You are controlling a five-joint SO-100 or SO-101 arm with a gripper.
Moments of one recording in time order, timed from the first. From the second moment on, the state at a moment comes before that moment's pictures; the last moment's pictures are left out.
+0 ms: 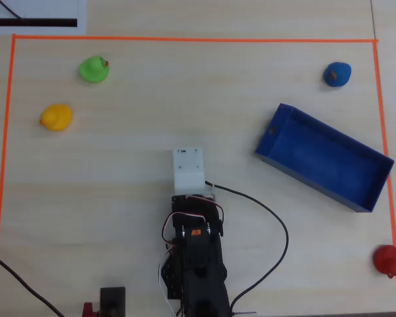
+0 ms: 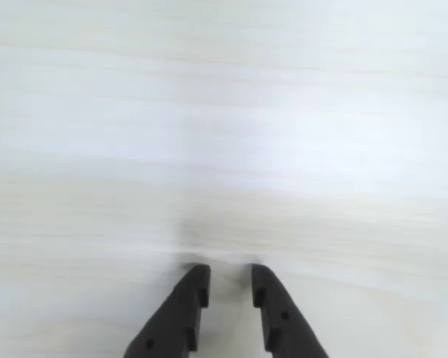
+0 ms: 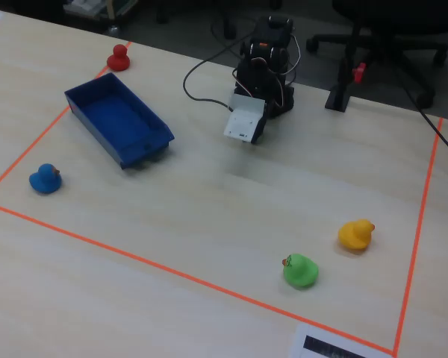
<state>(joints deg) -1.1 190.1 178.5 75.5 -85.4</state>
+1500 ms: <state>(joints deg) -4.3 167.3 169.1 44.7 -86.1</state>
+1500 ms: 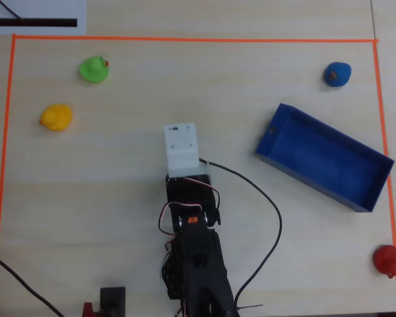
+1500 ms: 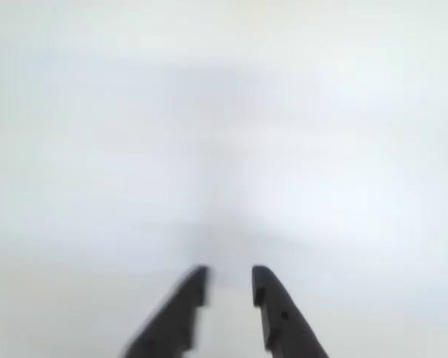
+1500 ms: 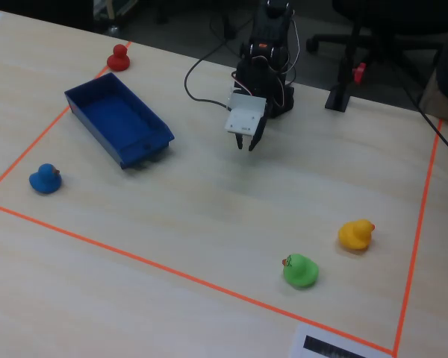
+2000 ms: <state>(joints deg) -14.3 110.4 132.0 0.9 -86.0</state>
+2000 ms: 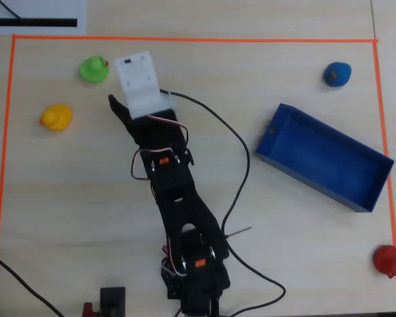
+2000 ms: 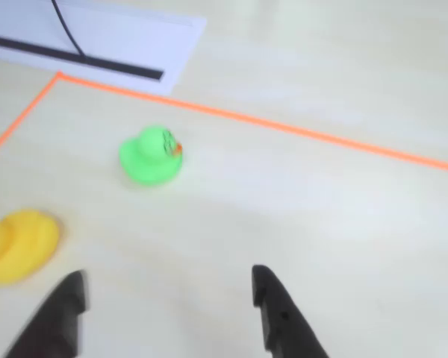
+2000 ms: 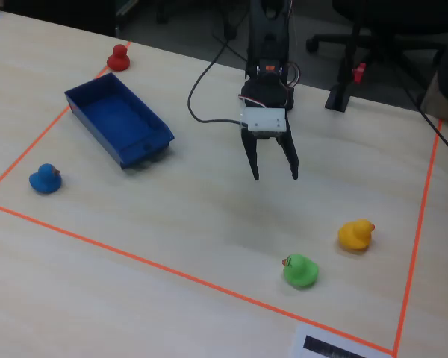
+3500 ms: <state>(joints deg) -20.7 47.6 83.8 -18.5 -78.5</state>
